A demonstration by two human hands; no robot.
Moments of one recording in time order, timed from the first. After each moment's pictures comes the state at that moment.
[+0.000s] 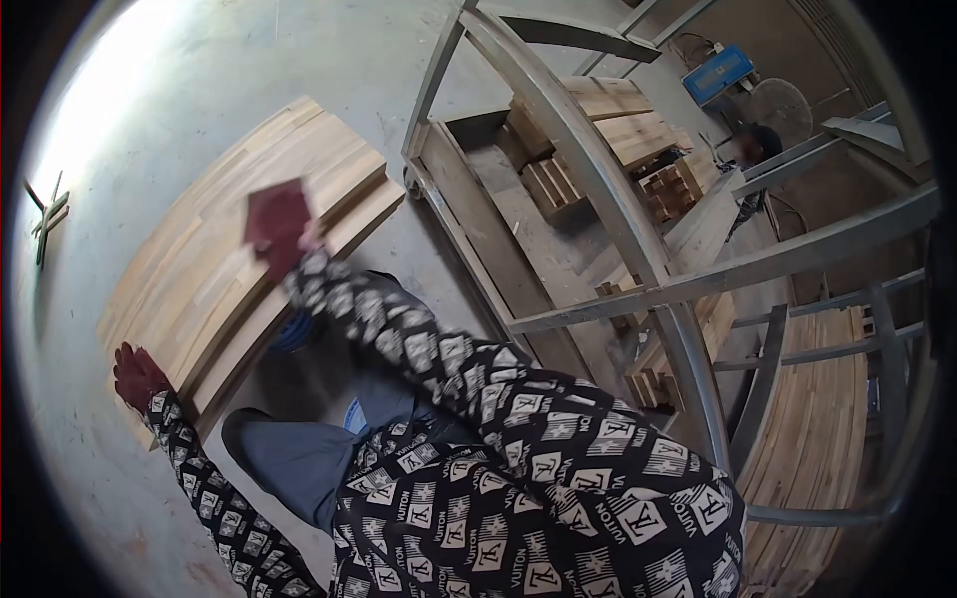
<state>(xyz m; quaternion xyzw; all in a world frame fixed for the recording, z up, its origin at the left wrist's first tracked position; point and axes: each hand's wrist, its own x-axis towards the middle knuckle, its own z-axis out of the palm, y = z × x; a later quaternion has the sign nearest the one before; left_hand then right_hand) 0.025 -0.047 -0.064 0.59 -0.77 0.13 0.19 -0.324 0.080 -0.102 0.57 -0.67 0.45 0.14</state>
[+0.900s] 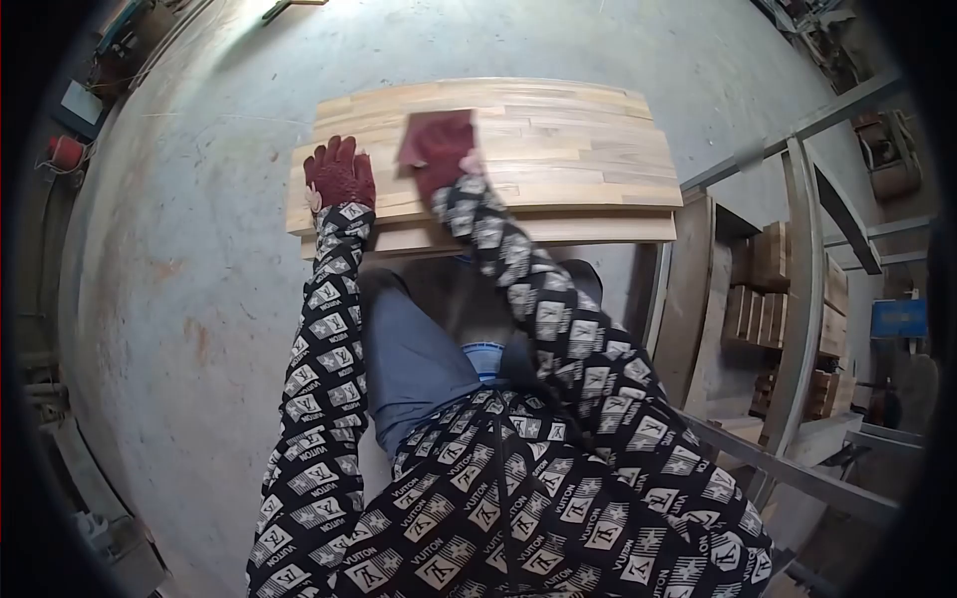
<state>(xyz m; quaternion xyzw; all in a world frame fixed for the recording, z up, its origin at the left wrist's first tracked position) 0.007 -0.019 -0.031 0.60 -0.75 0.12 0.27 -0.182 -0.009 -0.025 0.74 -0.58 0.33 0.11</state>
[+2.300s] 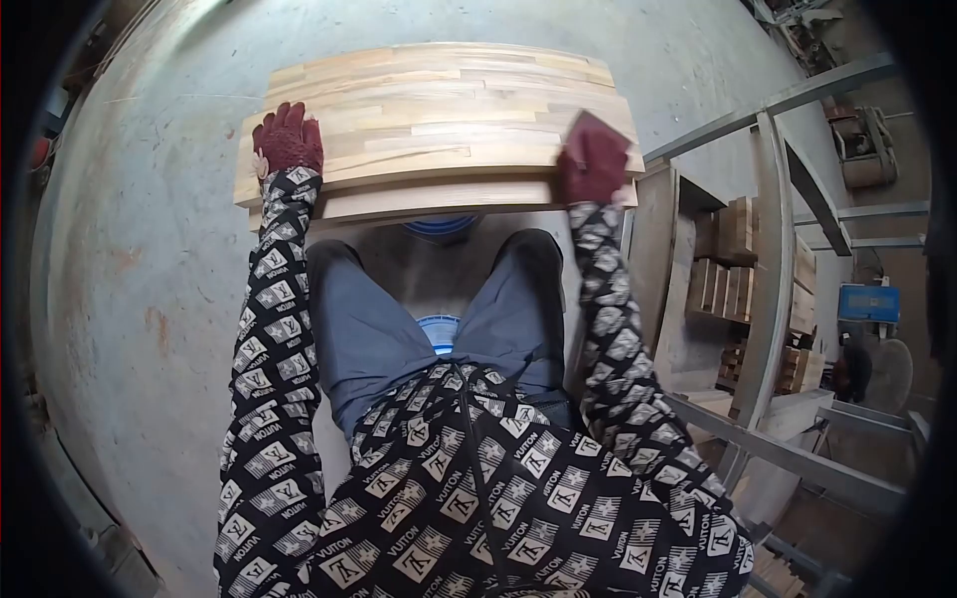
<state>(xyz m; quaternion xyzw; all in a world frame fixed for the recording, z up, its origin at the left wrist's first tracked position) 0.009 -0.025 -0.039 0.61 -0.74 0.12 0.27 -0.425 0.107 -0.069 0.63 -0.66 0.32 0.25</state>
